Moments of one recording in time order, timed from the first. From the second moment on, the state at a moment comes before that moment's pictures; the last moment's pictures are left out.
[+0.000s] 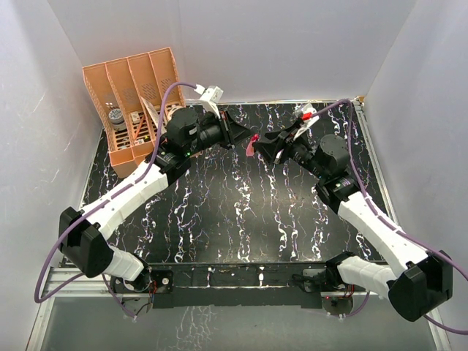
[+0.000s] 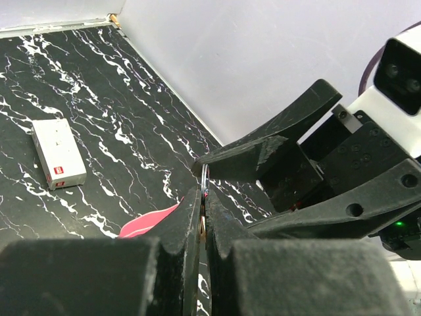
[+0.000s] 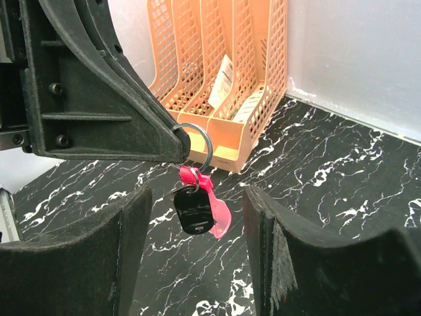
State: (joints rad) left arm -0.65 1.43 1.27 0.10 0.36 -0.58; right arm 0.44 1.06 0.87 0.28 -0.37 0.24
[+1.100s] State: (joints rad) left arm -0.68 1.50 1.45 -0.15 0.35 -0.53; right arm 0.44 1.10 0.86 0.29 -0.20 0.21
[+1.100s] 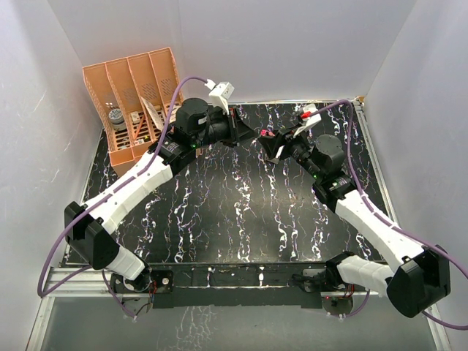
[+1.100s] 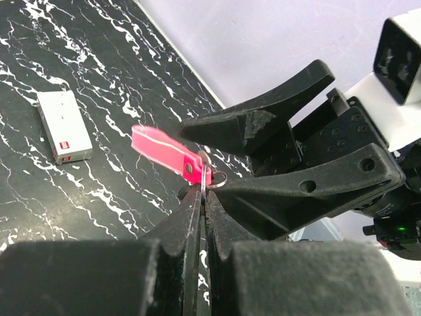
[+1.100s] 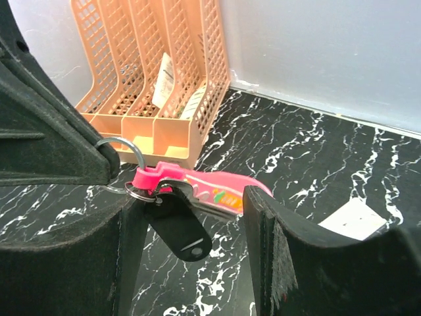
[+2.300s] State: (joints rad) left arm -0.68 1.53 1.56 -0.36 0.29 -0.44; right arm 0.44 1.02 0.85 0.23 -0.03 0.15
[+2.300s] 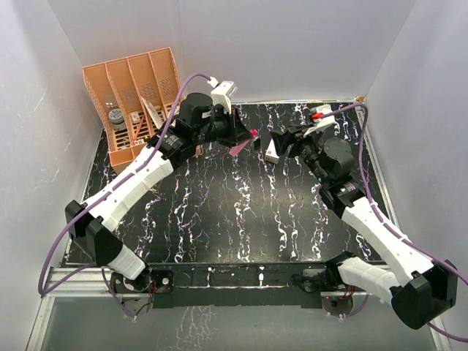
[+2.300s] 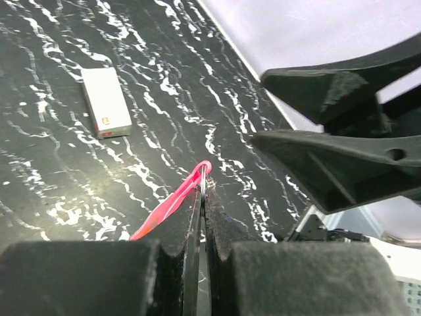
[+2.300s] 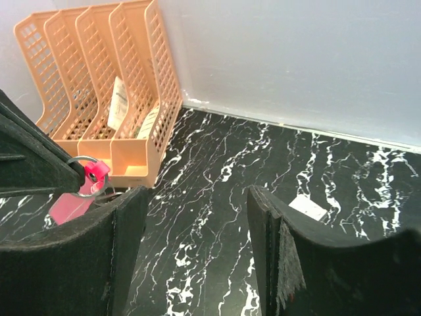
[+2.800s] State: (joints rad) left arm -0.68 1.83 2.06 -0.88 0.22 -0.09; right arm 0.44 0.97 0.85 0.22 0.05 0.16
